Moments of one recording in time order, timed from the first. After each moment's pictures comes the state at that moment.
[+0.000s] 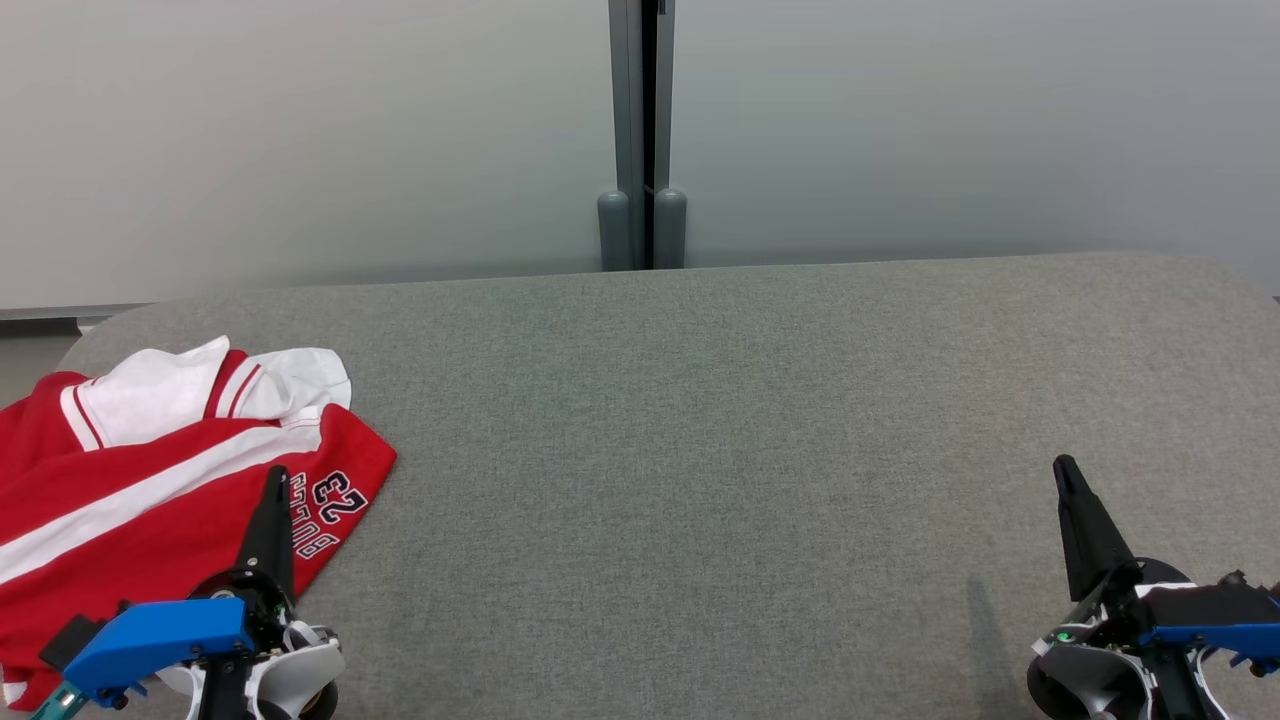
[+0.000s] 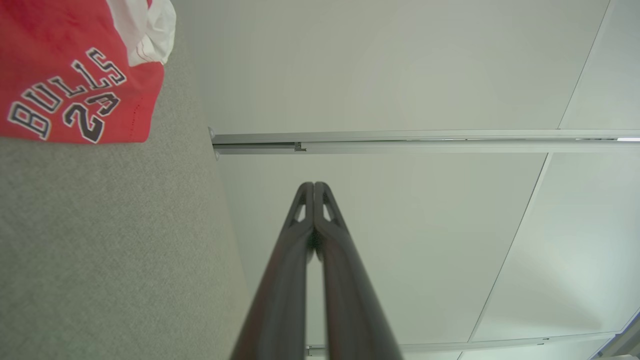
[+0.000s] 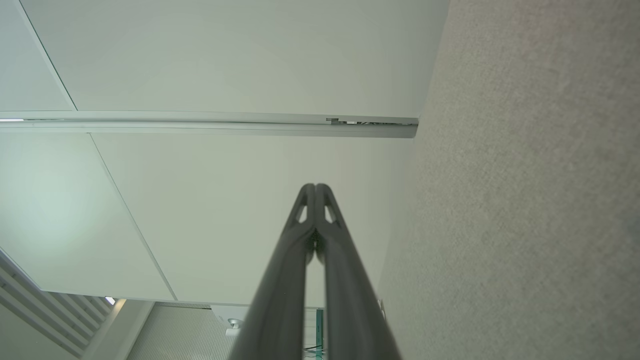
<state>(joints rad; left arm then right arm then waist) -0.10 0.05 0.11 0.25 -1.61 -0.13 0.11 -0.11 -0.05 -0.11 0.25 1.61 0.13 0.11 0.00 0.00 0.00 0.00</state>
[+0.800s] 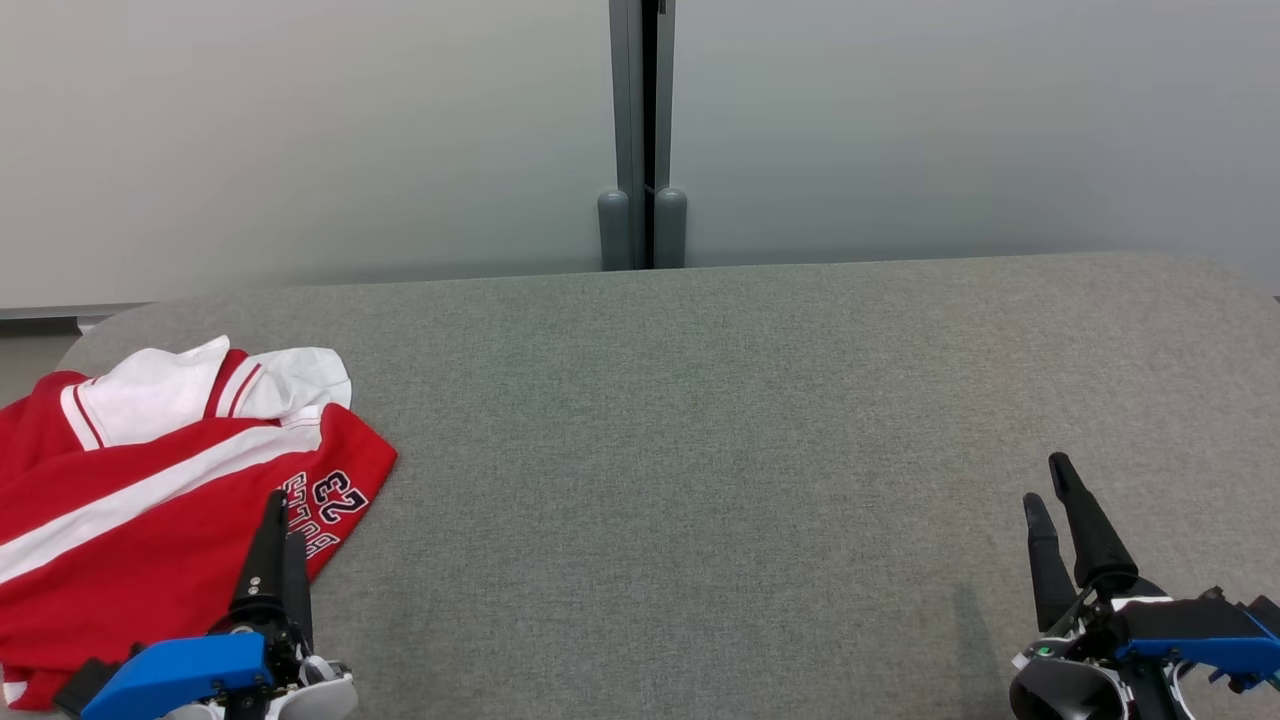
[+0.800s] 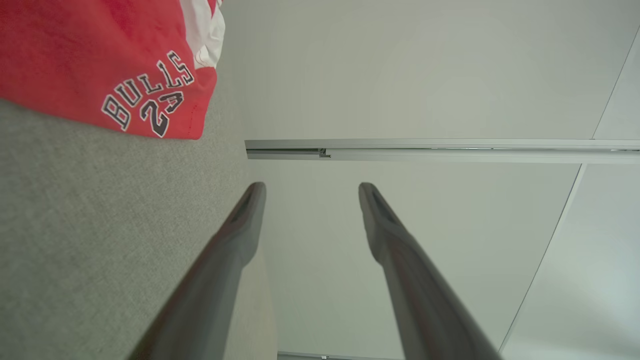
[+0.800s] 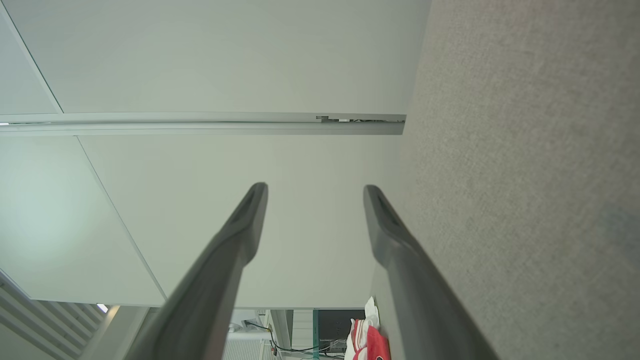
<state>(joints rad) -0.05 0.04 0.10 0.27 -1.59 -0.13 0.06 -0.09 -0.04 -0.08 0.25 1.61 0.13 0.07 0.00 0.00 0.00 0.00</state>
